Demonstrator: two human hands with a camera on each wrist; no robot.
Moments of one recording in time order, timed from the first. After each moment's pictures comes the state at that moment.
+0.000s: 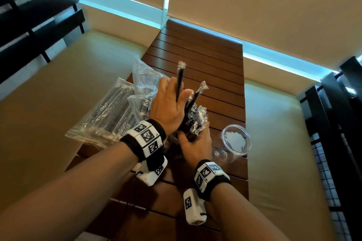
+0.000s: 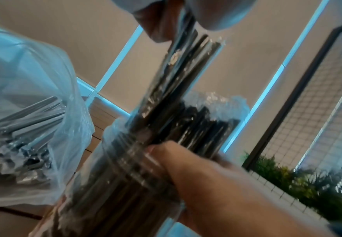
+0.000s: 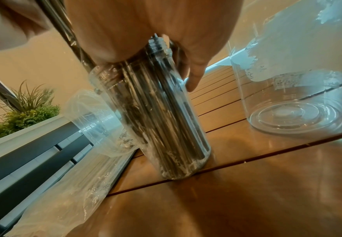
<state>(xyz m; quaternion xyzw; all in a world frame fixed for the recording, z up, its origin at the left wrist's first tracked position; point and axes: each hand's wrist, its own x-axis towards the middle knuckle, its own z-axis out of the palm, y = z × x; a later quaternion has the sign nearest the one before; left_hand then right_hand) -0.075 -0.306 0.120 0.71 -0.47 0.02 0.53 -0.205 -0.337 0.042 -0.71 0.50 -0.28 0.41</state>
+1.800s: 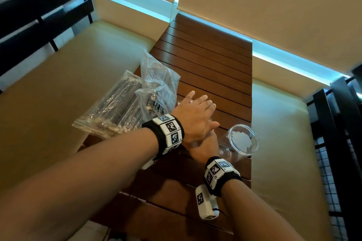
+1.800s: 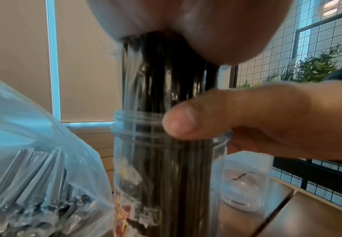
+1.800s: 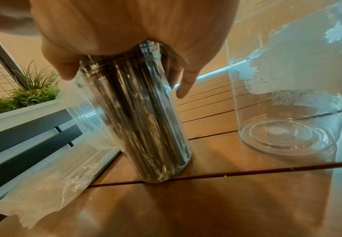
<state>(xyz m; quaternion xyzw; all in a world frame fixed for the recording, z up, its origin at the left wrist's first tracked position) -0.094 -0.322 0.103 0.70 -0.71 -0.01 0.06 -0.206 -0.356 0.037 -0.87 0.38 -0.14 0.29</state>
